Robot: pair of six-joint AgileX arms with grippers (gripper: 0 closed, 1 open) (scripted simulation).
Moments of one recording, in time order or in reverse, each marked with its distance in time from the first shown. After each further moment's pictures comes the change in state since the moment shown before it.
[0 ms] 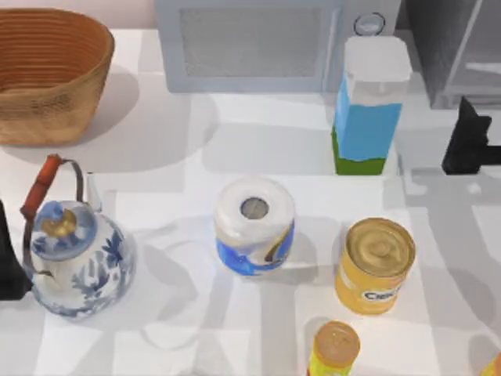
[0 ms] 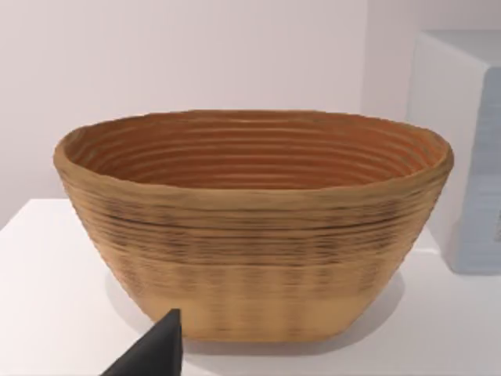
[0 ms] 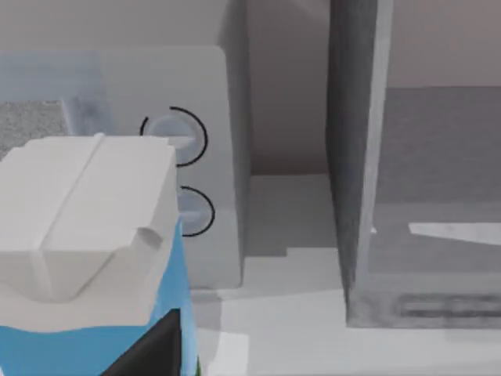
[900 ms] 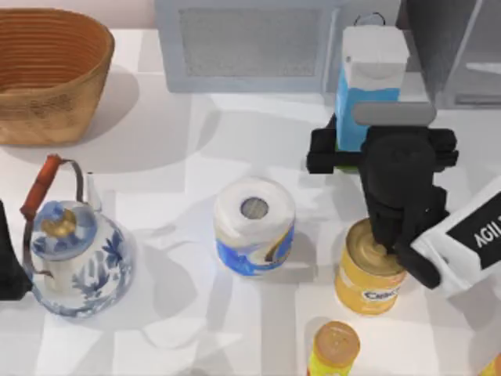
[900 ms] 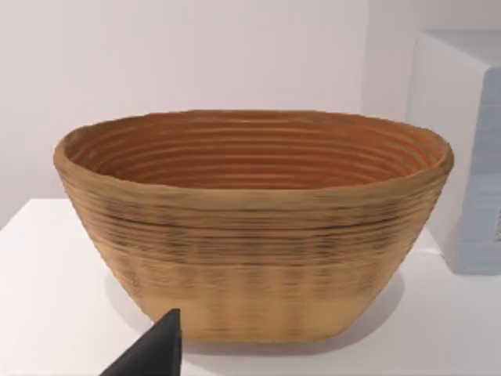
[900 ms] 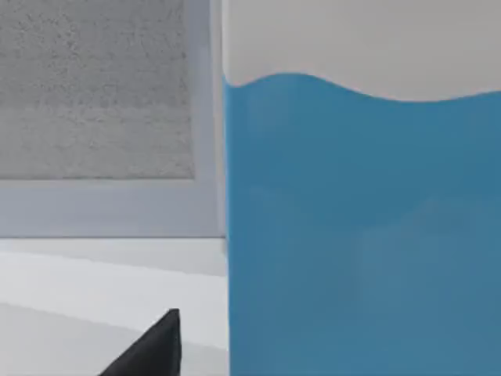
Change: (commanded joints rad) left arm 0.000 0.000 0.000 0.000 0.000 0.000; right arm 0.226 0.928 0.373 0.498 0.290 0.036
